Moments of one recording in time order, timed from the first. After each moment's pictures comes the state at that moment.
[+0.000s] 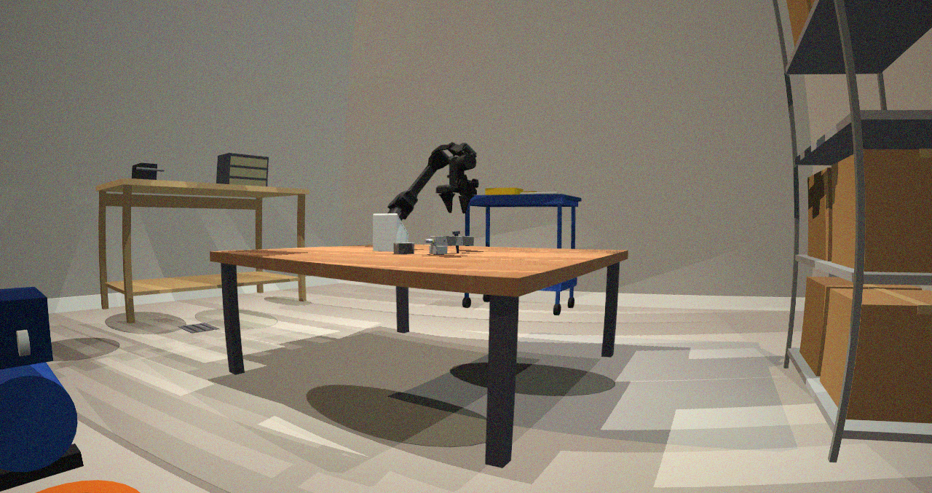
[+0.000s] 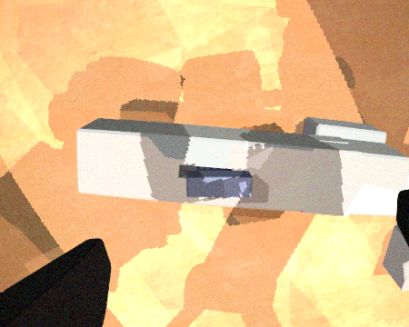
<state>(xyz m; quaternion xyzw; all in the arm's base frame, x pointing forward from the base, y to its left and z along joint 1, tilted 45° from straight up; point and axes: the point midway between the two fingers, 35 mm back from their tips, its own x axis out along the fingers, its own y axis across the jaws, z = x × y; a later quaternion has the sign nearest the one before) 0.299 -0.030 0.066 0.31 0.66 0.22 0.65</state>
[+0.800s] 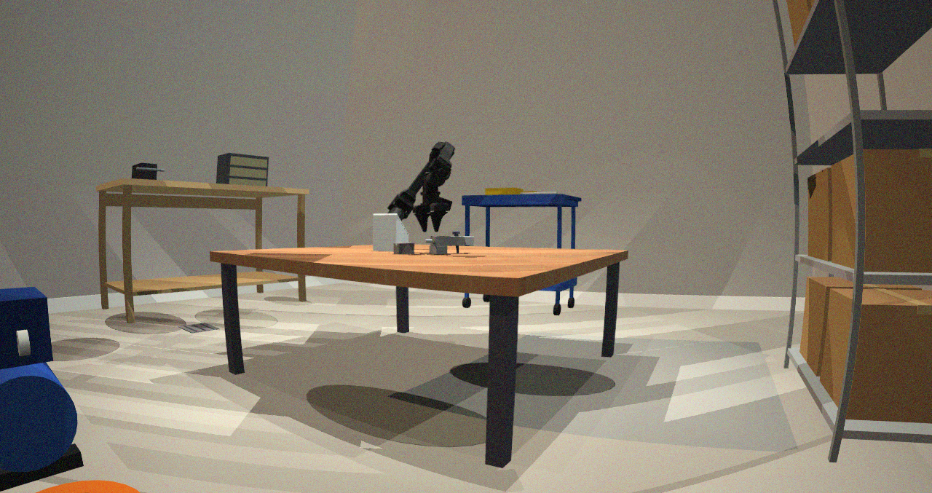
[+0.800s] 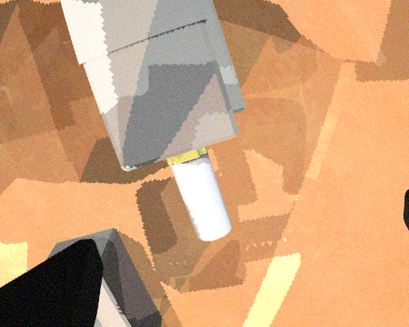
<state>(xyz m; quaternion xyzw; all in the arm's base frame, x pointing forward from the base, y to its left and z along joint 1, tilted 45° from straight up) 0.255 -0.065 -0.066 -0.11 0.43 0.55 0.71</state>
